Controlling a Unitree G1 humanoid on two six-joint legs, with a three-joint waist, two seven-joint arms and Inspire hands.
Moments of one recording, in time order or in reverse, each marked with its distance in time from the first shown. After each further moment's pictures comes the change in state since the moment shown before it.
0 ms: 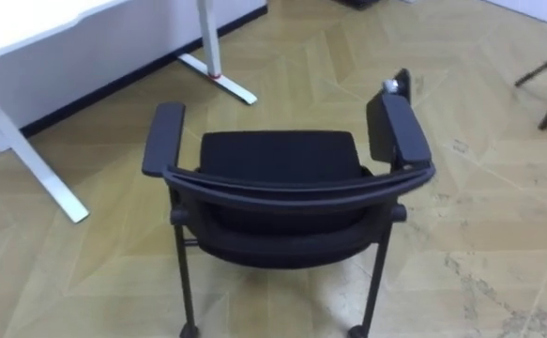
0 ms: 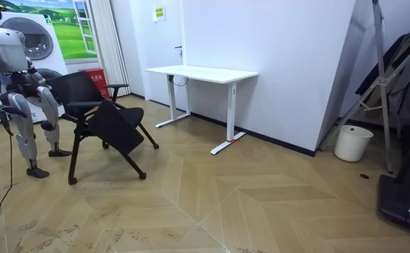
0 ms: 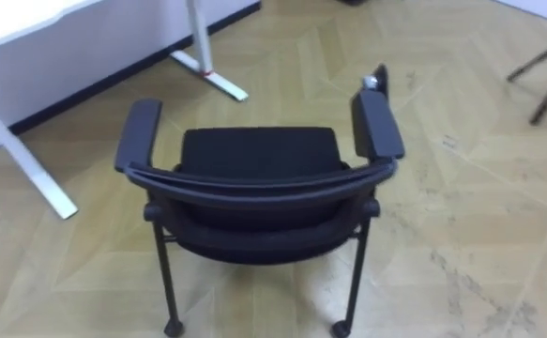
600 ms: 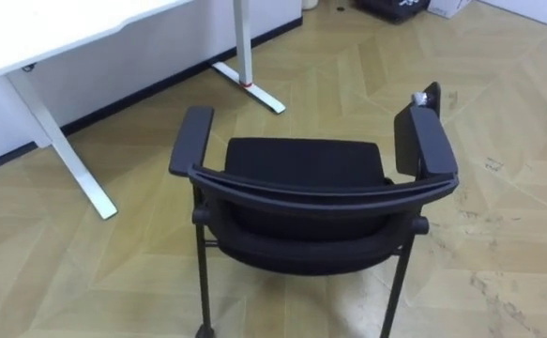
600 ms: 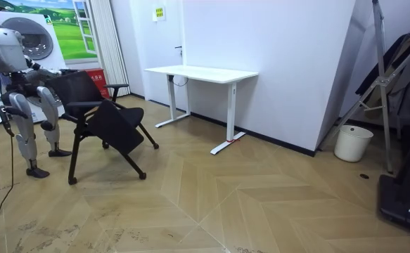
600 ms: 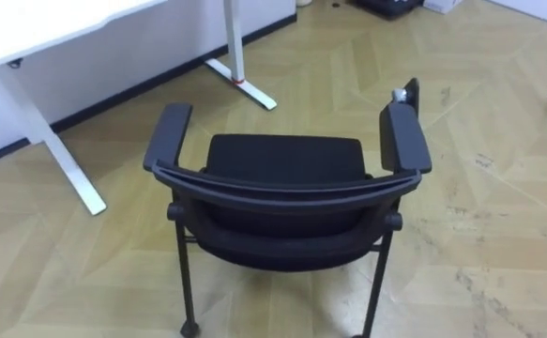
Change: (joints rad) left arm -0.062 0.096 0.080 -0.528 0.529 -0.071 0.643; right arm 0.024 -0.010 -0.073 -0.073 -0.122 -0.014 -0.063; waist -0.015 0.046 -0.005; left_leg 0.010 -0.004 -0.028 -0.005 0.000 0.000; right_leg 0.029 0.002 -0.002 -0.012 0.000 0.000
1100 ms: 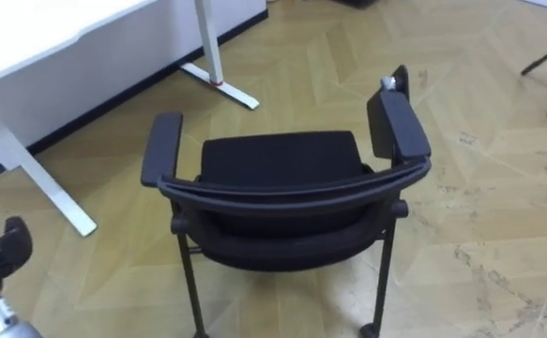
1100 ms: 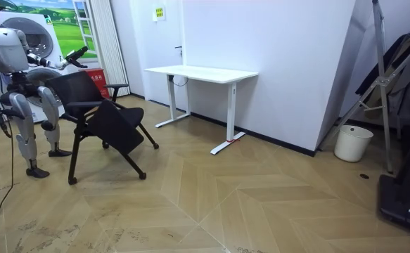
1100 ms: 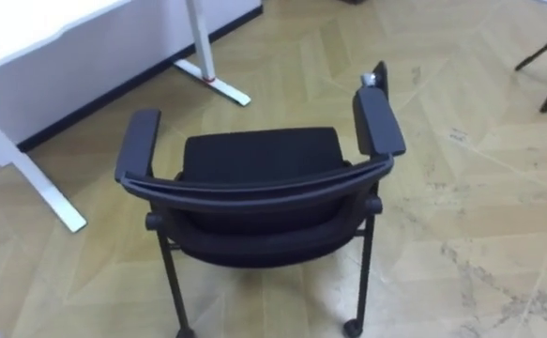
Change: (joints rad) left arm -0.030 0.042 -0.144 -0.266 0.729 0.026 0.011; right arm 0.016 0.002 0.002 0.025 -0.043 -0.003 0.079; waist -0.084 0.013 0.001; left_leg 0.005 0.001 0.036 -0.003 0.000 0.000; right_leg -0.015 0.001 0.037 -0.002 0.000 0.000
